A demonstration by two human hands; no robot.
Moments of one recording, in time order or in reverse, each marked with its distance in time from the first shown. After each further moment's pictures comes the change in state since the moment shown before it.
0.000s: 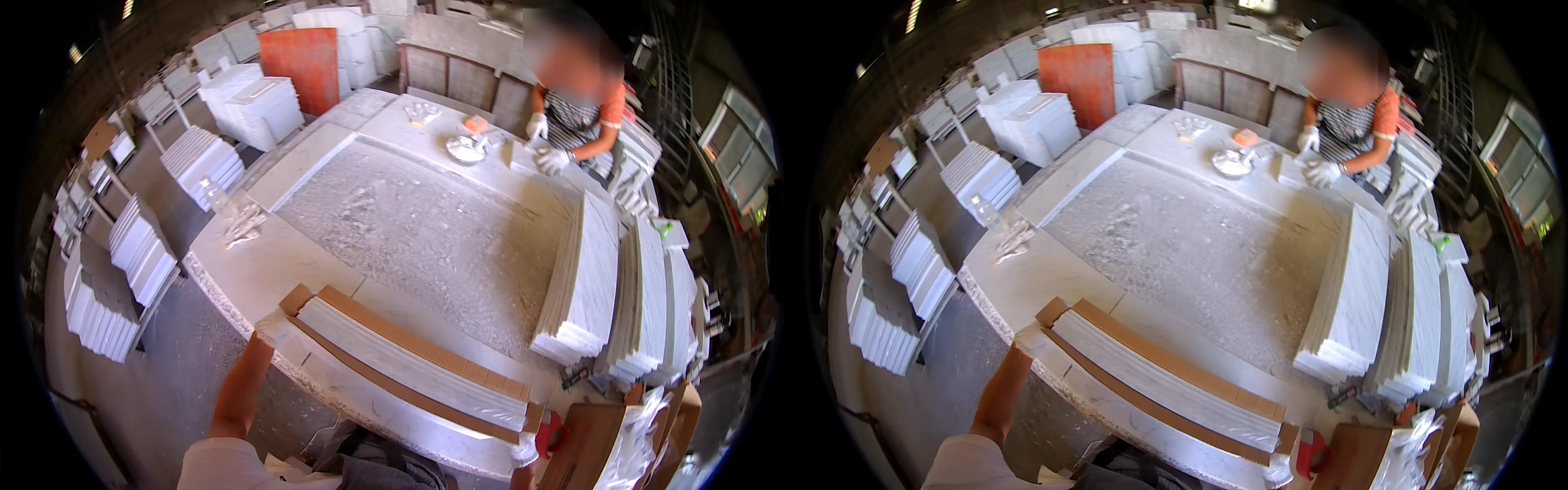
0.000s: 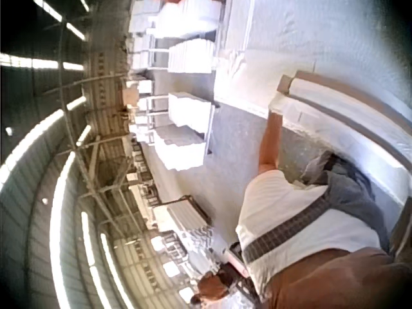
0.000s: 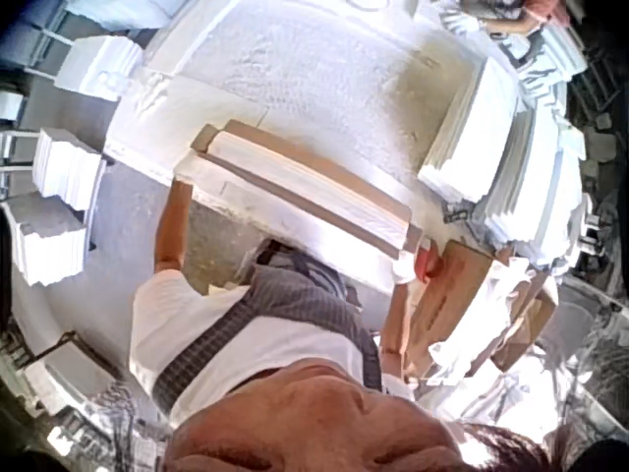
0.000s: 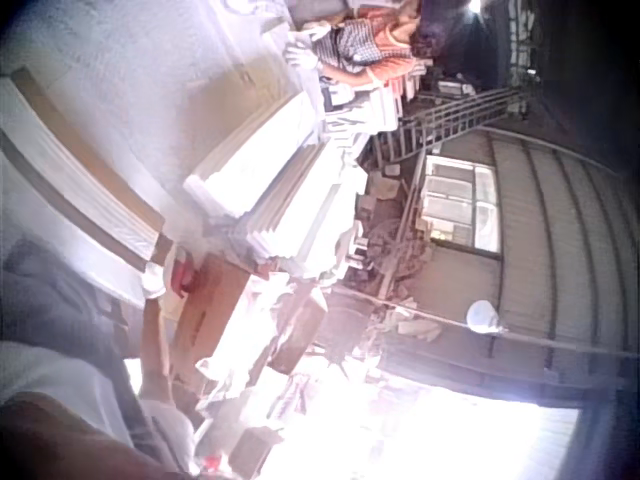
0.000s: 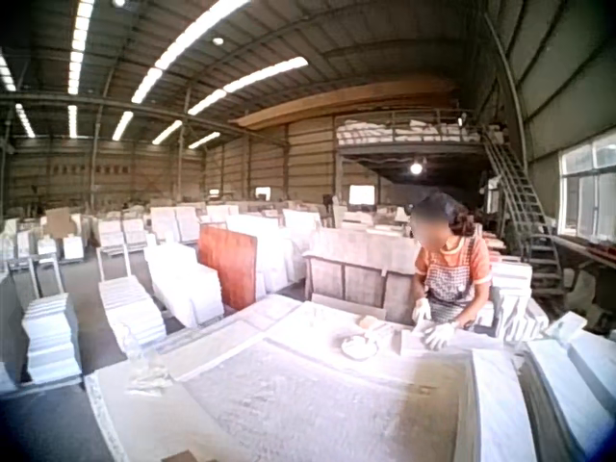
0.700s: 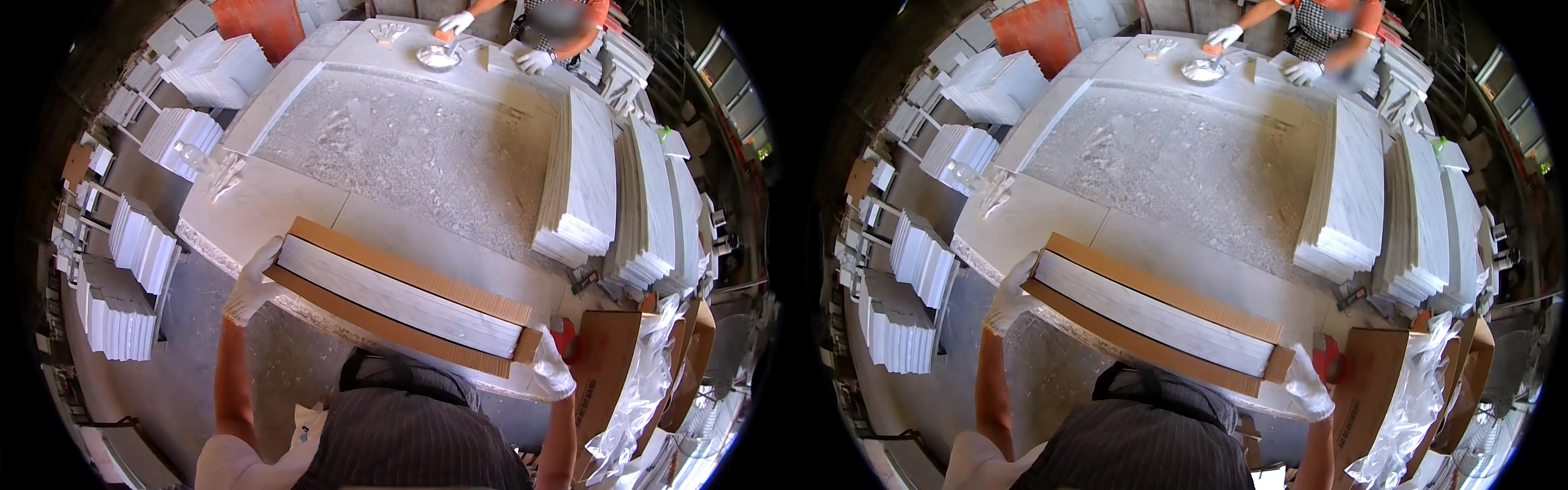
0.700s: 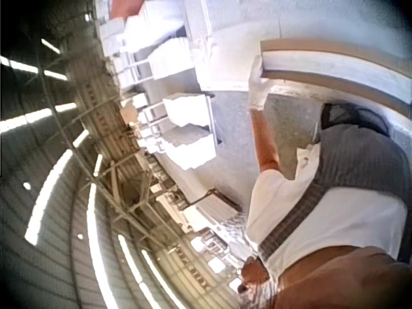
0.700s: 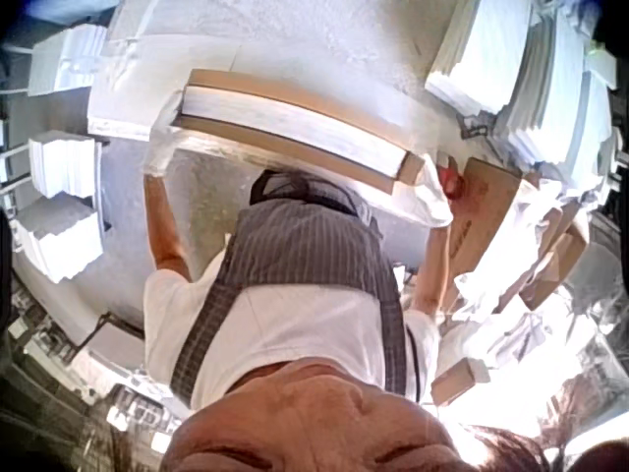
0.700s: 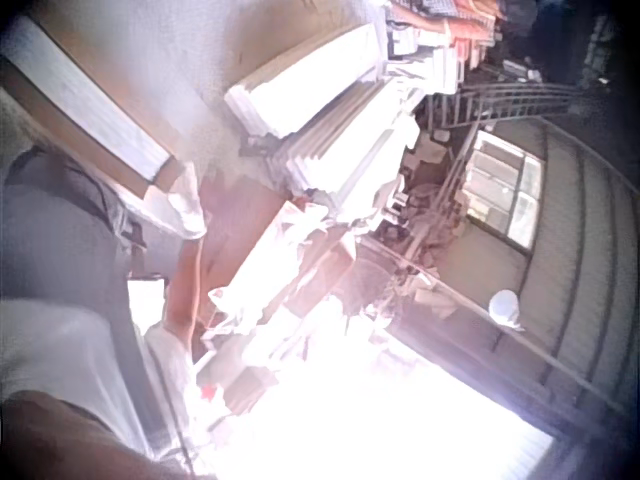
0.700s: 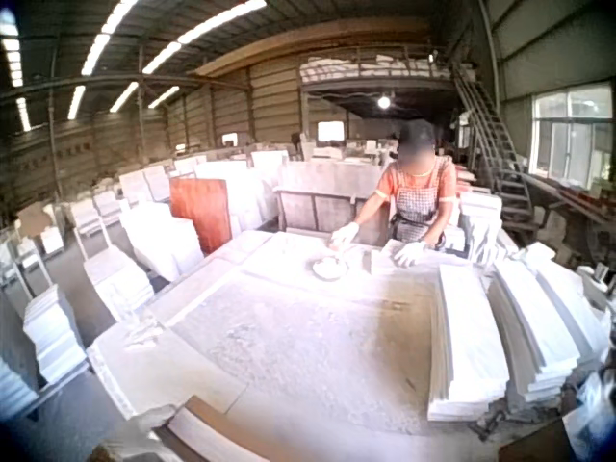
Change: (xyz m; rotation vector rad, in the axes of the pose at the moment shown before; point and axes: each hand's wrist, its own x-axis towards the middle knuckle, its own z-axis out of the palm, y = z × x) left_hand -0.104 0.072 0.015 -0.116 0.064 0.258; right_hand -0.024 -0.028 -0.027 -0.094 -0.441 -0.089
